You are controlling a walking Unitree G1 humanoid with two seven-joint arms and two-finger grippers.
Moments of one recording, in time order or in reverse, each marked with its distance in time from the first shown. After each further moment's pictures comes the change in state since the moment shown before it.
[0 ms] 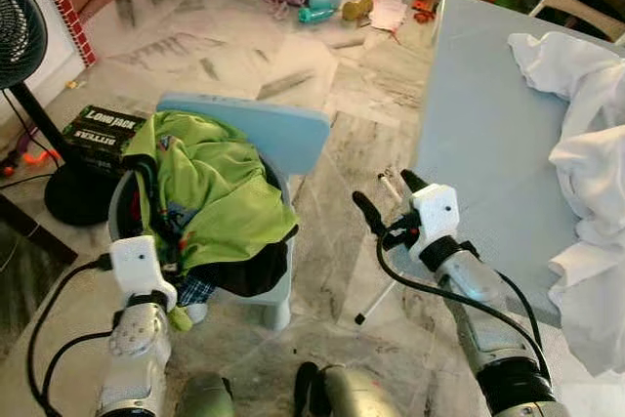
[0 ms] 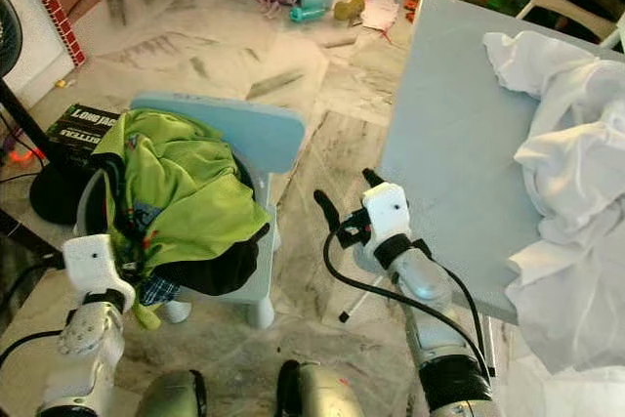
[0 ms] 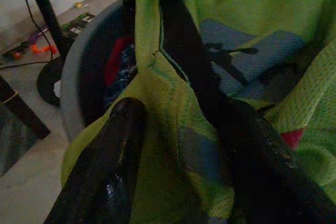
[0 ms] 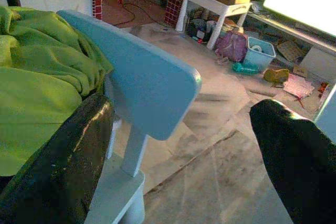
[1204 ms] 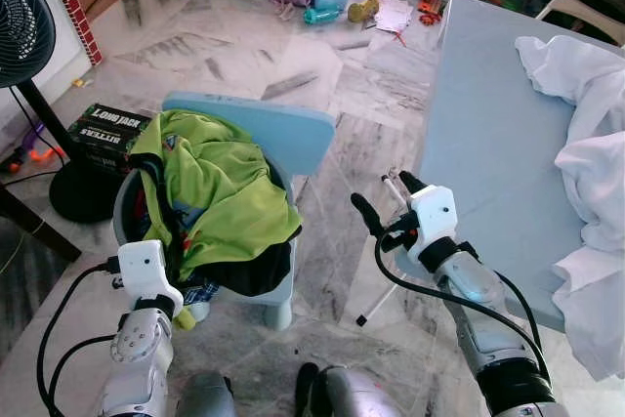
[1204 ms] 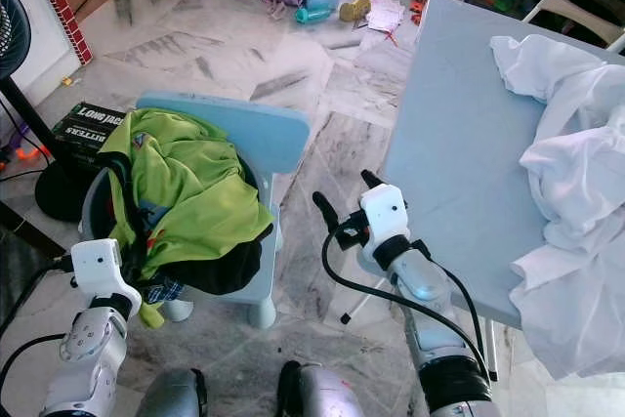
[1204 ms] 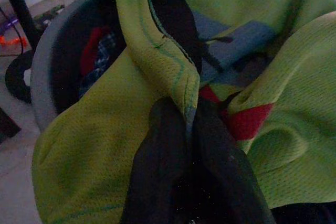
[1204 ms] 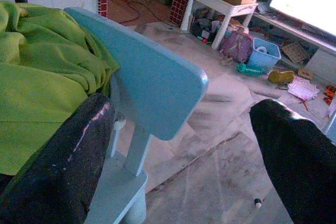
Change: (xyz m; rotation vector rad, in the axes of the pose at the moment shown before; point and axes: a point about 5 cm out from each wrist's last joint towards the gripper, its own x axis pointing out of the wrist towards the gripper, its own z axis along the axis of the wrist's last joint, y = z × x) left arm -0.004 -0.007 -0.003 -0.053 -0.005 -0.102; right arm 0.000 0.001 -0.001 -0.012 0.007 0.007
